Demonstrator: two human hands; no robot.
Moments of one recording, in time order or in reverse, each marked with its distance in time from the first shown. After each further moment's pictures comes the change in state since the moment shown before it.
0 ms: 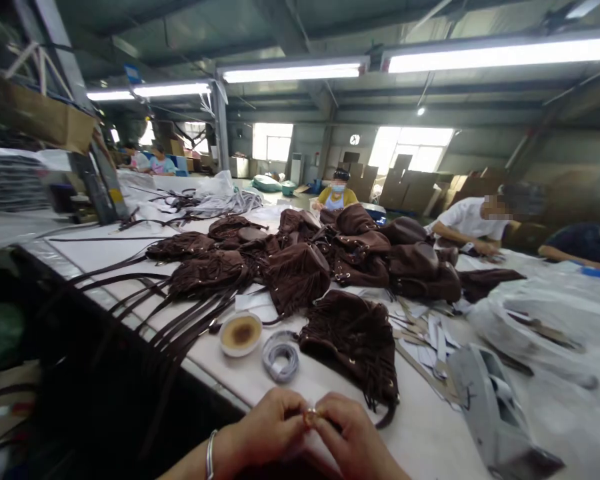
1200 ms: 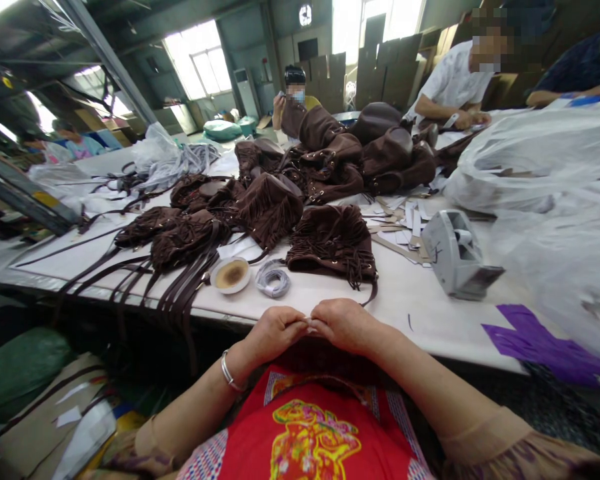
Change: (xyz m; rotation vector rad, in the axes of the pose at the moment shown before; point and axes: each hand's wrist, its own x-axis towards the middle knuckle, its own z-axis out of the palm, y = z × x) left_hand -0.007 0.033 0.009 0.326 -0.166 0.103; right_hand -0.033 0.005 -0.018 -0.396 -0.150 0.010
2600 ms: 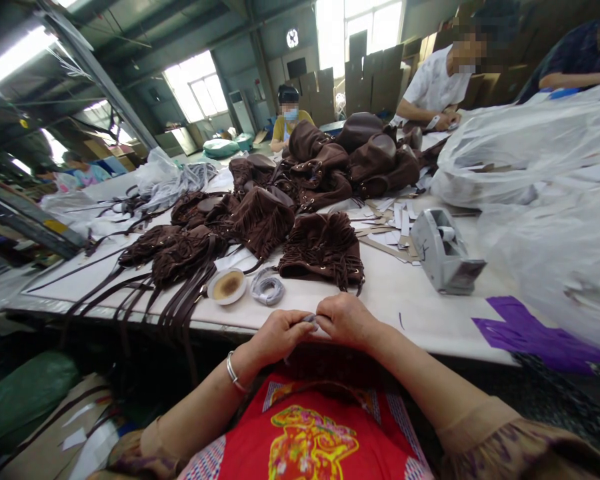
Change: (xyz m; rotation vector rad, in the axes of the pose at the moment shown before) left_hand 0.019 0.026 0.010 -0.142 -0.129 -0.049; right_hand -0.009 0.029 0.012 -0.071 0.244 -0.003
